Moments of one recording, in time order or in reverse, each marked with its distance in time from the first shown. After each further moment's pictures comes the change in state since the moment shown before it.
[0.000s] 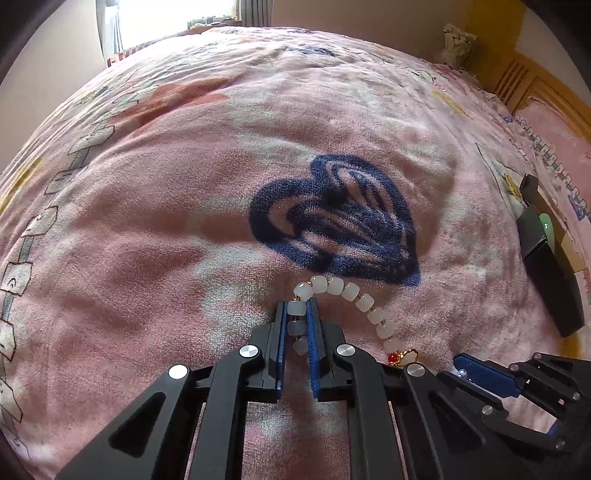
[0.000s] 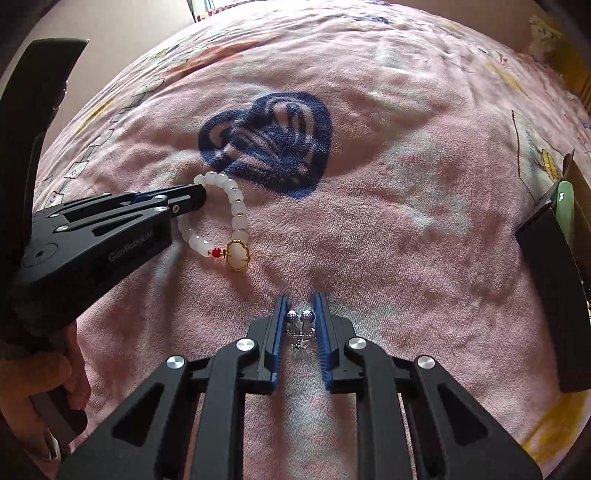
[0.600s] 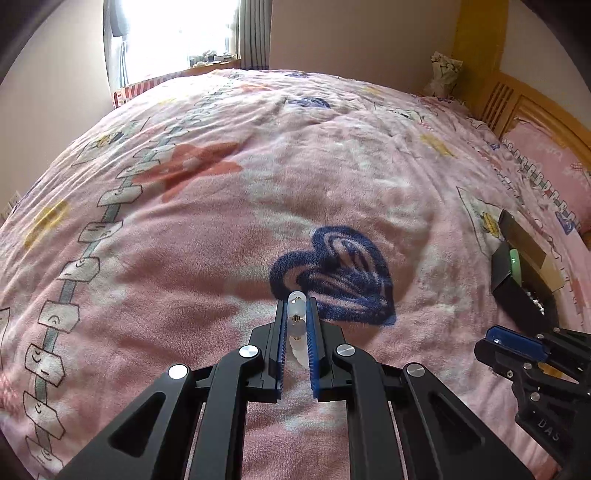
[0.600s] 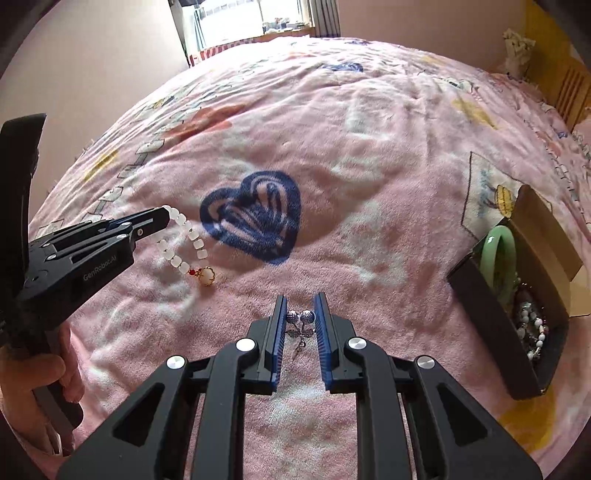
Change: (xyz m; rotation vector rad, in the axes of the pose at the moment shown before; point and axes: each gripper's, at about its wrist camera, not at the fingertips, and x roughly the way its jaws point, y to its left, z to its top) left arm -0.058 -0.002 0.020 0.024 -0.155 -0.002; right arm -0.074 -0.016 0.012 0.048 -0.181 -0.032
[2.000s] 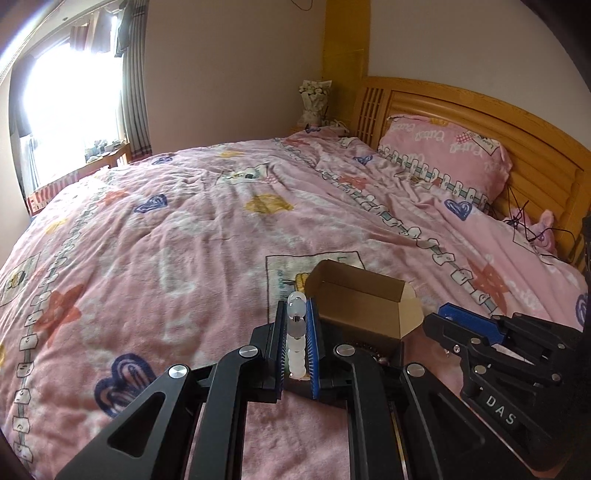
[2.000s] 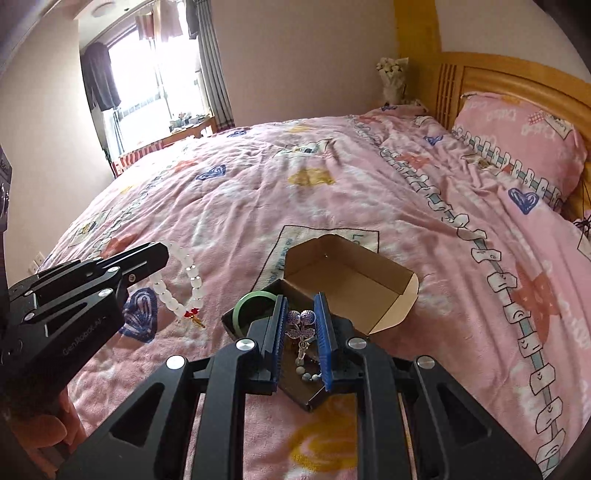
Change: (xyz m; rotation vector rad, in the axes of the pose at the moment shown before) left arm -0.053 -0.233 0.043 0.301 -0.202 -0.266; right arm -0.132 -0.182 -0.029 0.299 -0.311 -0.216
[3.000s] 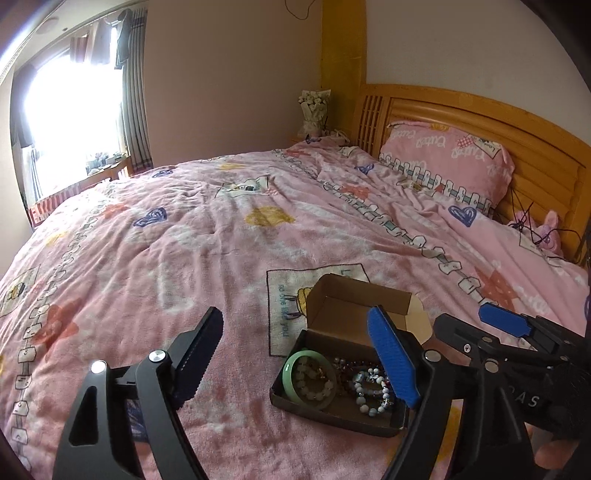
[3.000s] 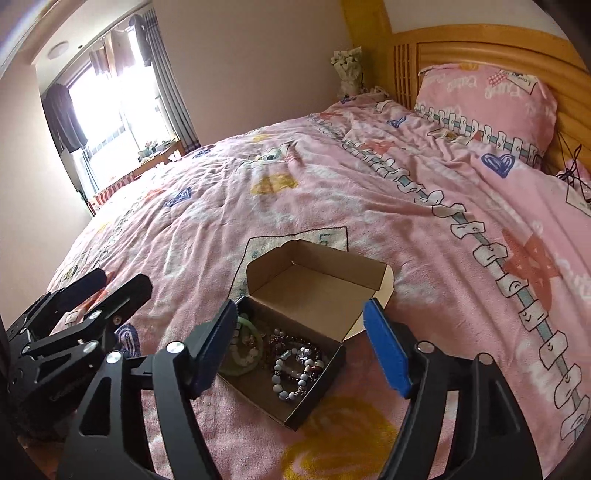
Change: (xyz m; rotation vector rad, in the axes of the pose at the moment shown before) left arm 0.002 0.003 0.002 0.006 -0.061 0.022; right arm -0.001 -0.032 0.004 0.152 -0.044 -0.059
